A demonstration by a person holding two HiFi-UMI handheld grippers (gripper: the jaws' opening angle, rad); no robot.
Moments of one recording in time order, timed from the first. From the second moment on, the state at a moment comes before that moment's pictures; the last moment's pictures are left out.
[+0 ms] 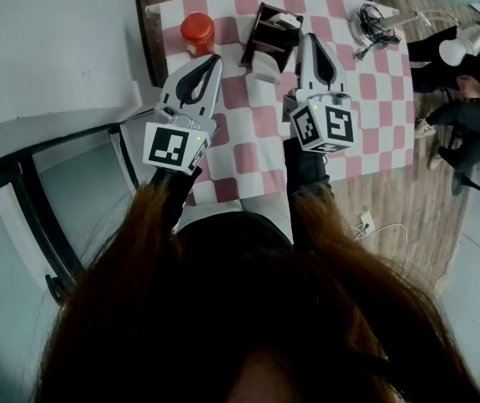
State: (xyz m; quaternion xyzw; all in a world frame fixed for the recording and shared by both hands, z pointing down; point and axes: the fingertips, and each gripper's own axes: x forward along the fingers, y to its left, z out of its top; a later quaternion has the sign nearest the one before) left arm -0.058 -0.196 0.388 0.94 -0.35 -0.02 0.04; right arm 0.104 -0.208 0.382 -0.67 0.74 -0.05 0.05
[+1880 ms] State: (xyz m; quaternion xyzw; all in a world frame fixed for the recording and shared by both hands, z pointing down) left arm -0.076 -0.131 0.360 0.94 -0.34 -0.02 0.01; right arm 0.064 -0.104 0.369 -0.64 0.77 -0.04 0.02
